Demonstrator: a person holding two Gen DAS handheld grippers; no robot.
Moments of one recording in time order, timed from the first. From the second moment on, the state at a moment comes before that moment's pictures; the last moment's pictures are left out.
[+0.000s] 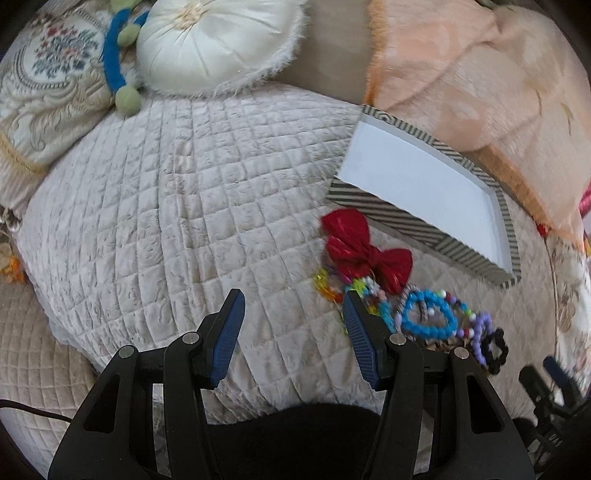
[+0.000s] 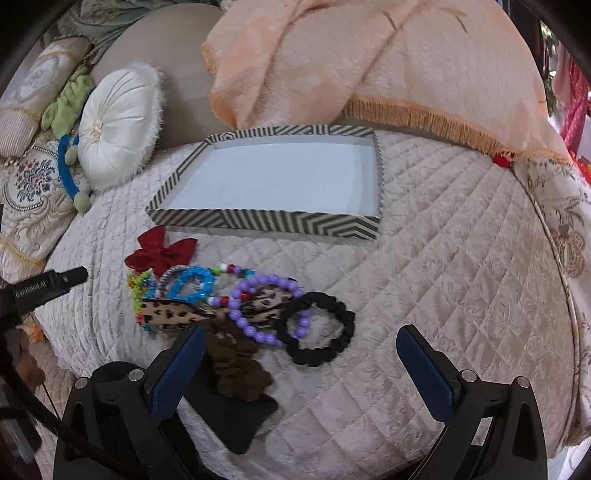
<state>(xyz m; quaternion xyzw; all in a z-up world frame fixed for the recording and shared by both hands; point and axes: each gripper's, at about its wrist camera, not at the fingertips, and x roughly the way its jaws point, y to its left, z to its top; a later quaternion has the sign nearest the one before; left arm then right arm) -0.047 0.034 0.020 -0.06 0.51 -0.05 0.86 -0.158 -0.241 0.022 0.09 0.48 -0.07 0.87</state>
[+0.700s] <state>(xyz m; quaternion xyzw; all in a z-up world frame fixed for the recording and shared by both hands) 0.036 0.000 -0.018 -0.09 0.57 -0.09 0.82 -0.131 -0.285 -0.039 0.13 0.53 -0.07 0.83</state>
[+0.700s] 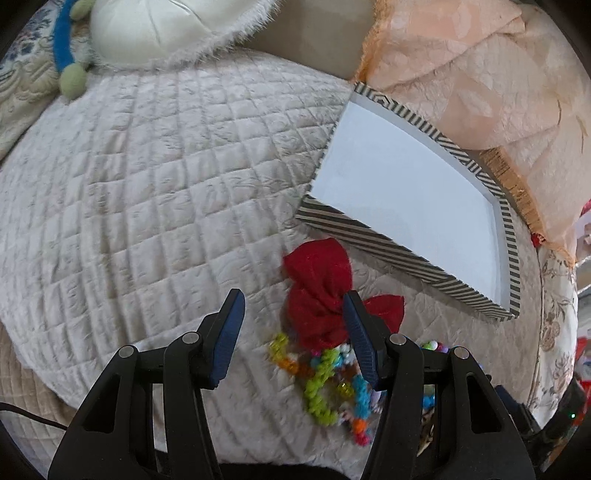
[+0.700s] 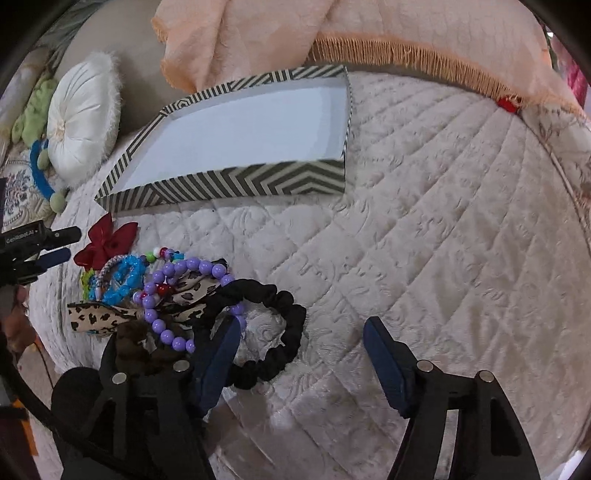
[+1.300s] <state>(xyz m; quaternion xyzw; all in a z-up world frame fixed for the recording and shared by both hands) 0.050 -0.029 -0.029 -0.08 0.57 -0.12 0.81 -0.129 -0.293 -0.028 0.17 0.49 -0.04 0.86</state>
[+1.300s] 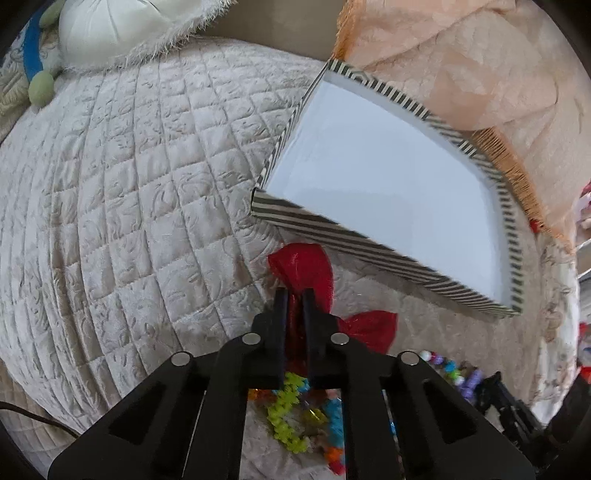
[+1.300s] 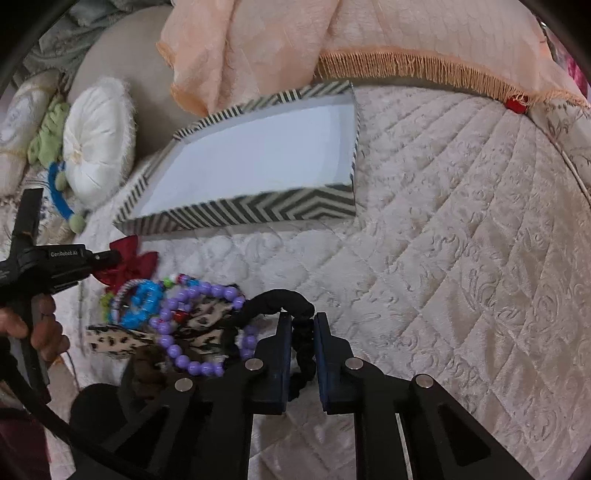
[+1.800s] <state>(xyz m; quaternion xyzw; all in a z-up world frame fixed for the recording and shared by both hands) 0.037 -0.026 0.061 -0.09 0.50 -0.15 0.85 -0.125 -0.293 0.035 0.17 0.42 -0.02 0.89</state>
